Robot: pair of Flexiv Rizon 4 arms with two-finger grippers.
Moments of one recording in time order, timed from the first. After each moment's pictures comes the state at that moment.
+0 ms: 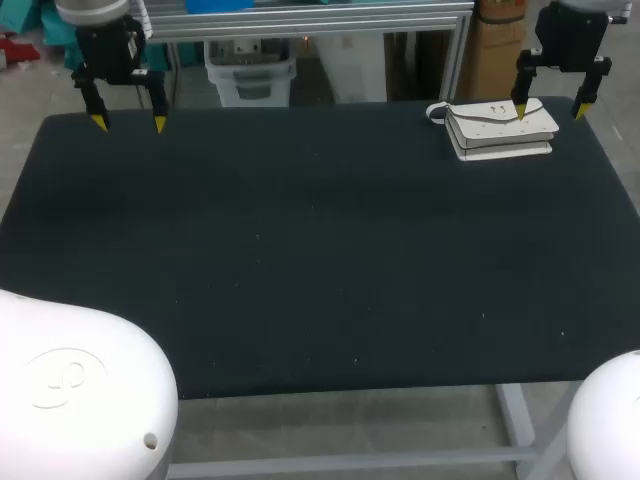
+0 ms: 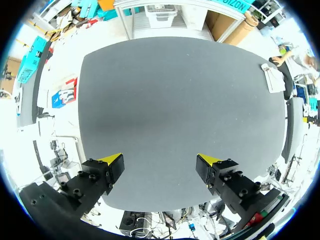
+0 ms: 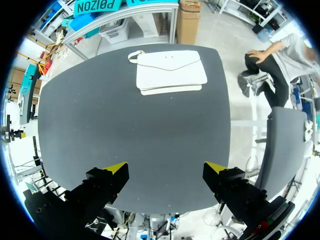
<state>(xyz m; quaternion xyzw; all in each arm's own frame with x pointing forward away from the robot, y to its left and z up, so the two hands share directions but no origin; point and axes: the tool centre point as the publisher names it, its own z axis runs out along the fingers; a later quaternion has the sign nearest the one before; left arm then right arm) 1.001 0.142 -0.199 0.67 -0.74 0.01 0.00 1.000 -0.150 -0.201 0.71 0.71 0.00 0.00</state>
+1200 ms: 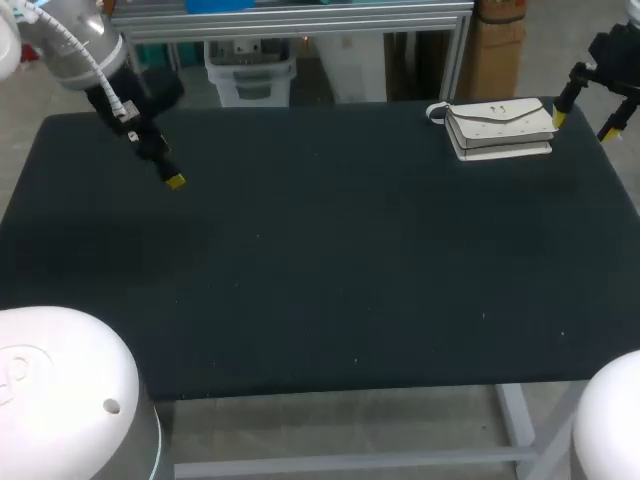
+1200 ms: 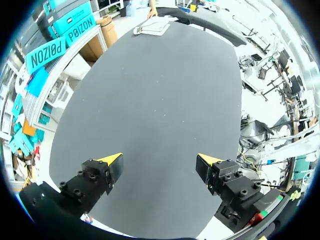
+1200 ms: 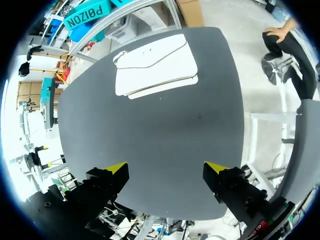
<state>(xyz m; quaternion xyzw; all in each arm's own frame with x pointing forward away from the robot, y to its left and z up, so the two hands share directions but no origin) 0.930 0.080 -0.224 0.19 -0.97 0.16 -0.02 1.030 -0.226 -0.261 0.71 0.68 0.08 -0.14</state>
